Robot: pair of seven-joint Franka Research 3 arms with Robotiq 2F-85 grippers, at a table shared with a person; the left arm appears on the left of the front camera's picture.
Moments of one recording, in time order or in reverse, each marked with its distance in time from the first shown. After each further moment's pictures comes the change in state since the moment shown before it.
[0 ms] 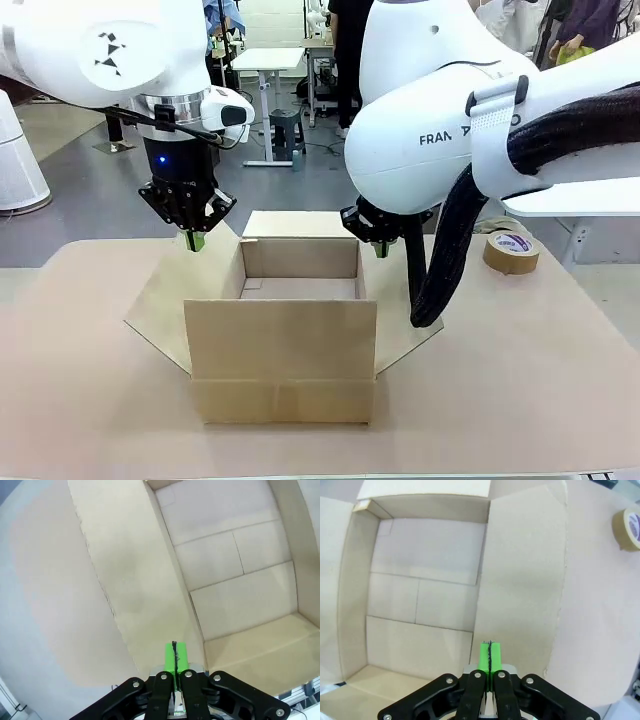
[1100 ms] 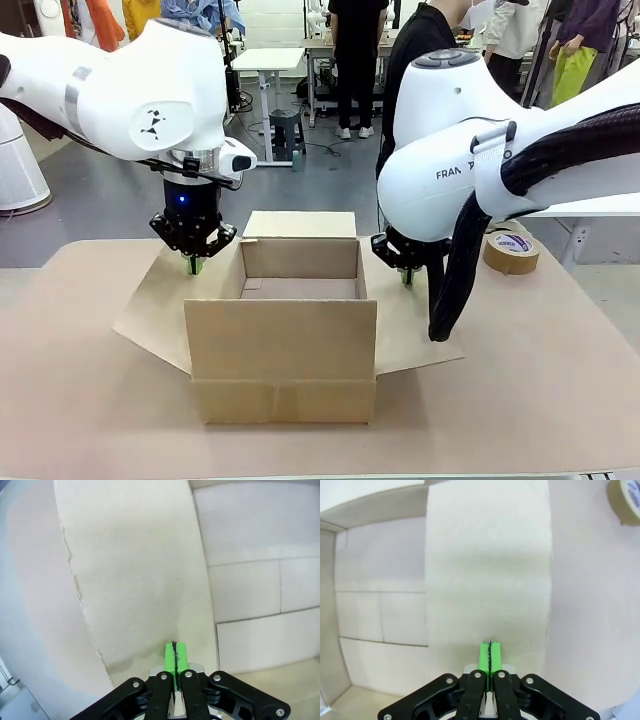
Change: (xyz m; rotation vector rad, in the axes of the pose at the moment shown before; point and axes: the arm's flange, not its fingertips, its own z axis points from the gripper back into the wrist) left arm 0.040 0.017 -0.083 0.090 0.055 0.131; right arm 0.005 -0.047 -0.073 -0.005 0.075 -0.120
